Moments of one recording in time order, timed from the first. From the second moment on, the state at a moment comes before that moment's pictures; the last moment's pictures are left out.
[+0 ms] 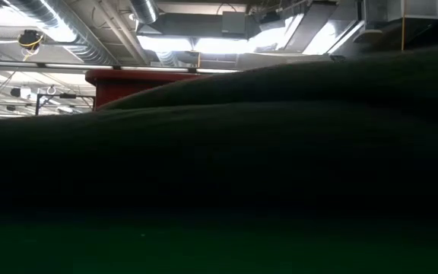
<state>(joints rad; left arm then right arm) -0.80 1.75 1.10 -1.04 0.19 -0.89 1.05 1.45 1.05 -1.03 0.12 1.59</state>
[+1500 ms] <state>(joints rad) -0.86 1.75 1.10 -0.74 -0.03 -1.02 1.05 1.45 1.05 -1.04 0.06 1.62</state>
